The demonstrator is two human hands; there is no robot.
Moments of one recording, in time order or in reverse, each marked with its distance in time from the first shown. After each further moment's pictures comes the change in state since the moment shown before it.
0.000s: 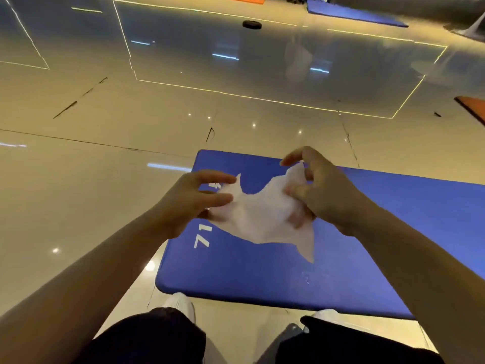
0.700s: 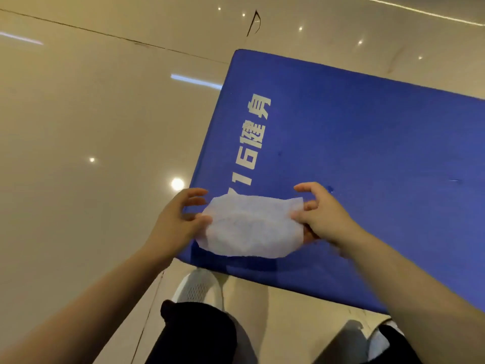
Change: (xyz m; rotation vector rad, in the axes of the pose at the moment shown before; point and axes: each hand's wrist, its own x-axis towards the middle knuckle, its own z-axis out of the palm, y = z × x) left_hand 0.061 -0.266 -0.067 0.057 0.311 -0.346; right_hand 0.140 0.211 0.191 0.114 -0.293 0.516
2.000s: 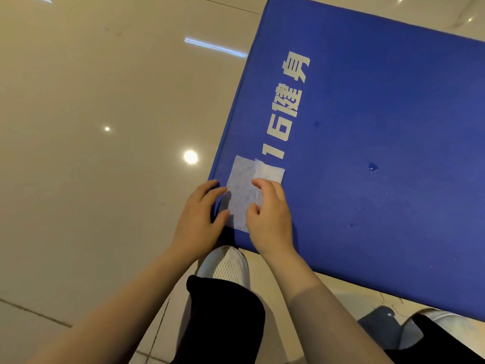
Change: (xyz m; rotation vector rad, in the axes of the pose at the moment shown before) left_hand 0.007 -0.089 -0.008 0.603 0.061 0.260; right_hand 0.013 0.012 0.162 -0.196 0.214 -0.314
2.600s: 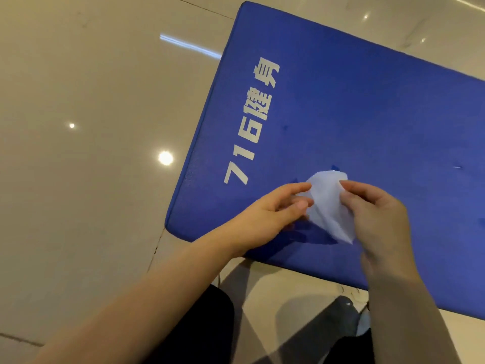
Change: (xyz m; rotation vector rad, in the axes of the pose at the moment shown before) left_hand 0.015 0.148 0.022 -0.793 -0.686 -0.080; right_hand -0.025 0.022 -0.161 0.315 0.409 0.277
